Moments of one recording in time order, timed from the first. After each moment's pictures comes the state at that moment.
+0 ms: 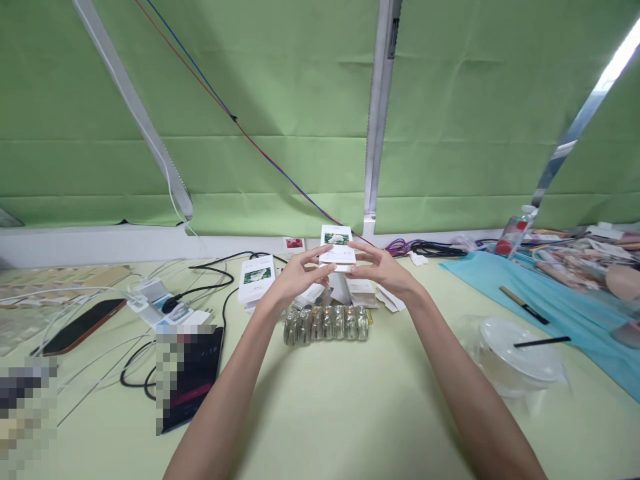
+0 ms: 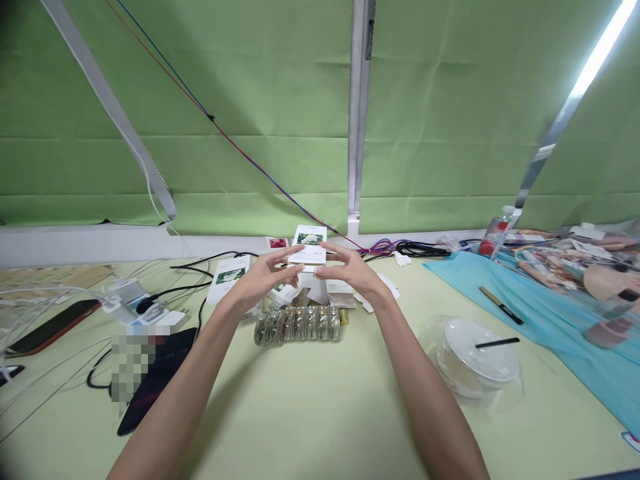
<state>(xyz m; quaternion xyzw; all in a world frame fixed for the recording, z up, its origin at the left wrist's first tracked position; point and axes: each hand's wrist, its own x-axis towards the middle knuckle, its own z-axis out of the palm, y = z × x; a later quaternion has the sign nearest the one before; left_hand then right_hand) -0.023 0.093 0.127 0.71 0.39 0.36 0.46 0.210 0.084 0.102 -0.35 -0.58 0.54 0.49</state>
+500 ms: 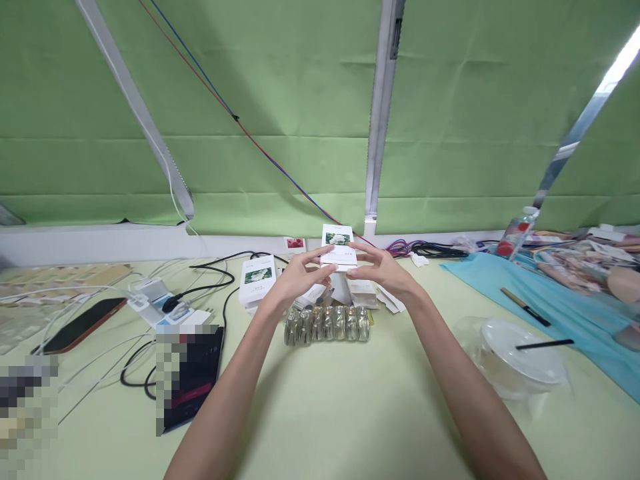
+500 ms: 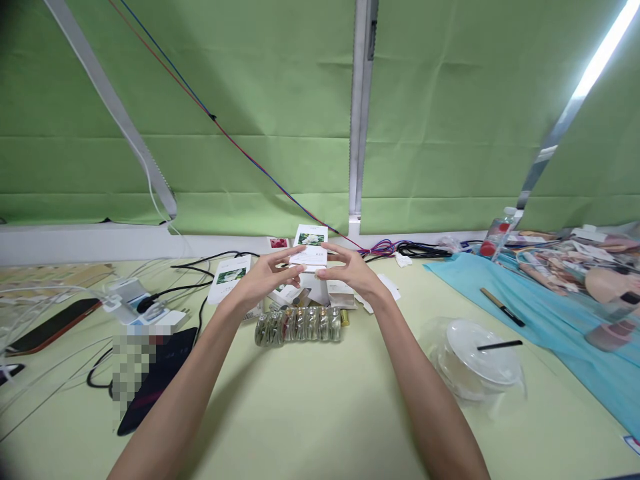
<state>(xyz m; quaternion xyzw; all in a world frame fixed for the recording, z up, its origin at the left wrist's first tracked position) -0.024 0.095 0.124 0.70 0.40 0.37 0.45 0.208 0.088 0.098 -0.36 -0.59 0.53 0.50</state>
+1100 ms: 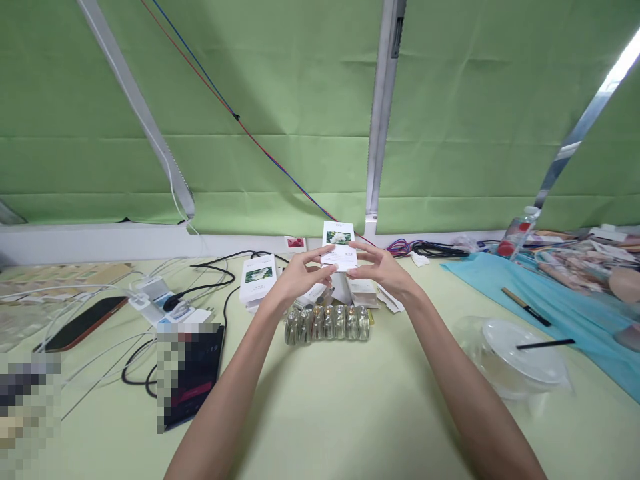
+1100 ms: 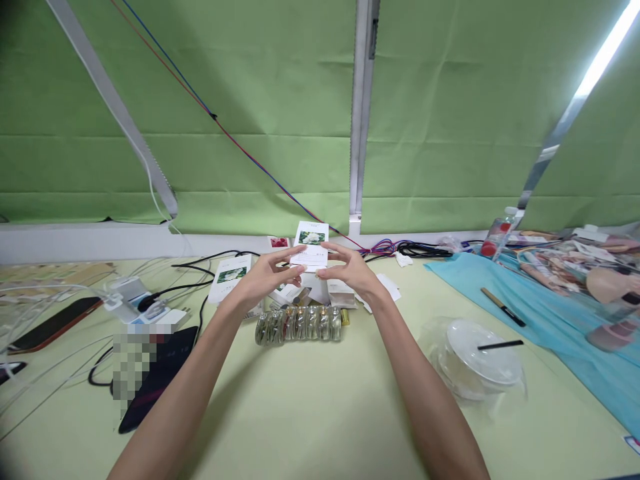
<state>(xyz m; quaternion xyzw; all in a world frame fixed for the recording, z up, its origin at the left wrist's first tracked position) -0.021 0.092 0.127 0.70 0.41 0.38 0.45 0.204 0.087 0.098 -0.36 -0.57 0.53 0.51</state>
